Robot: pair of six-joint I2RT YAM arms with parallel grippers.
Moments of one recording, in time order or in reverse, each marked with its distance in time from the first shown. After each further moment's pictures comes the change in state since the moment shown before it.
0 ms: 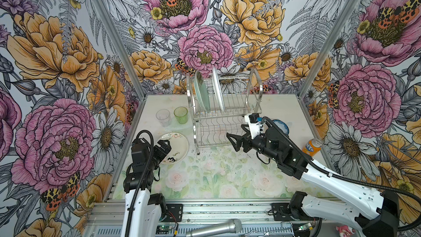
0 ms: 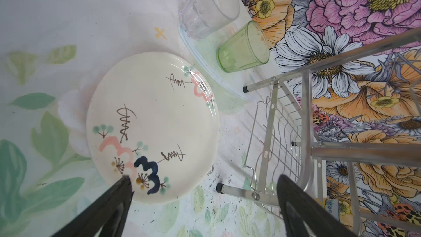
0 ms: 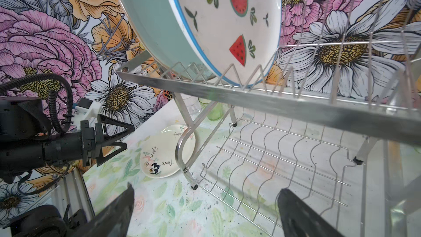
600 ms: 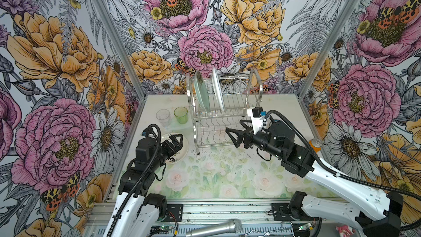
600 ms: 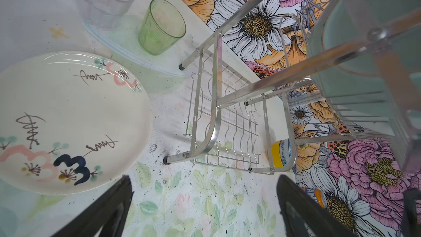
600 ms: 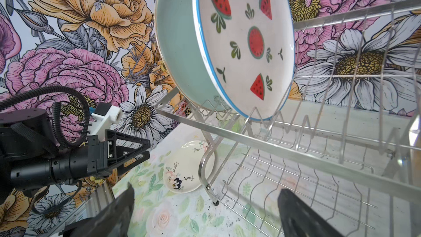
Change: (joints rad) left arm -0.348 0.008 0.204 -0.074 -0.095 -0.029; right arm 0.030 0.007 0.127 -0.043 -0.013 0.053
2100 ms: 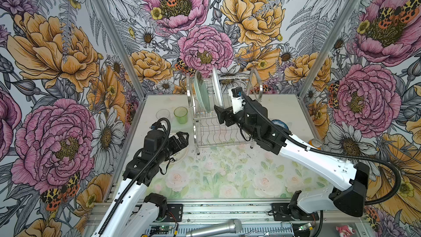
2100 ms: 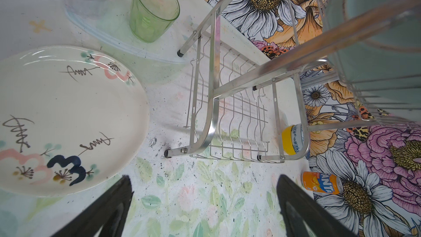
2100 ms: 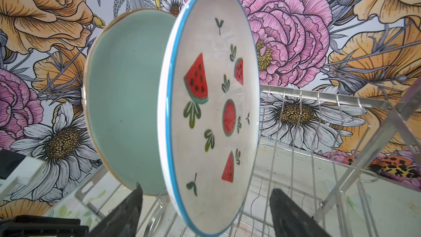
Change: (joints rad) left arm -0.084 0.141 0.076 -0.018 -0.039 0.037; right arm 0.006 0.384 0.383 -0.034 0.309 -0.198
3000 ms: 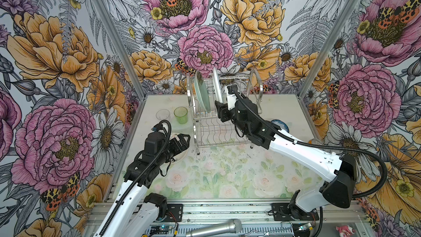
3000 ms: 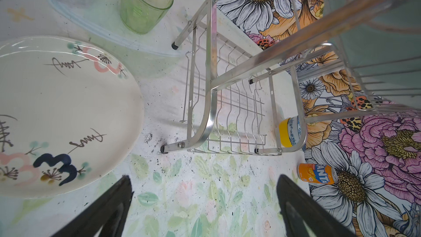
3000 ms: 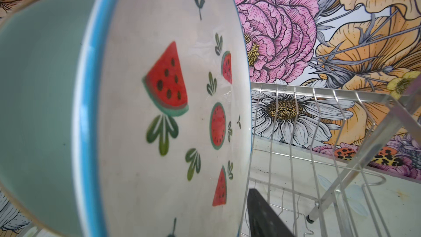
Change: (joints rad) left arm 0.000 -0.025 -0.049 0.031 0.042 0.003; right arm -0.017 0.113 0.052 0.034 0.071 0.019
